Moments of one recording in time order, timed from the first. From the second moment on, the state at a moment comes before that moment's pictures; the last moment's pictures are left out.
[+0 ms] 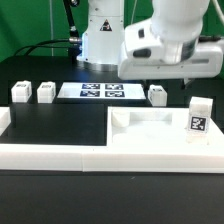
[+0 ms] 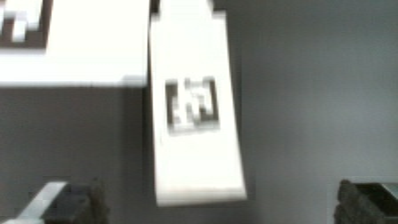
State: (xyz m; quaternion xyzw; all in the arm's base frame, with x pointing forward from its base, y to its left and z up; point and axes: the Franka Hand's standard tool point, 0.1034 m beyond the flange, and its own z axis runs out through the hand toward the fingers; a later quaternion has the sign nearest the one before) arm 0.394 0.110 0.026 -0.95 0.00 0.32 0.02
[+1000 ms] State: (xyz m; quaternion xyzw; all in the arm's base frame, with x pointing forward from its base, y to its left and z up) arm 0.378 0.103 0.013 -0.90 0.01 0.44 0.00
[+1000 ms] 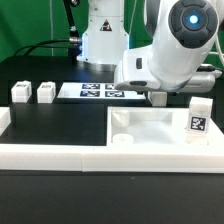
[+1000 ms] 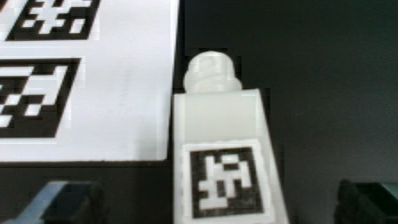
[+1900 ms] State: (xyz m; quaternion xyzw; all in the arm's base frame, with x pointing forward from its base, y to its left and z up) arm 0.379 0.097 0.013 -0.90 0.02 0.44 0.01
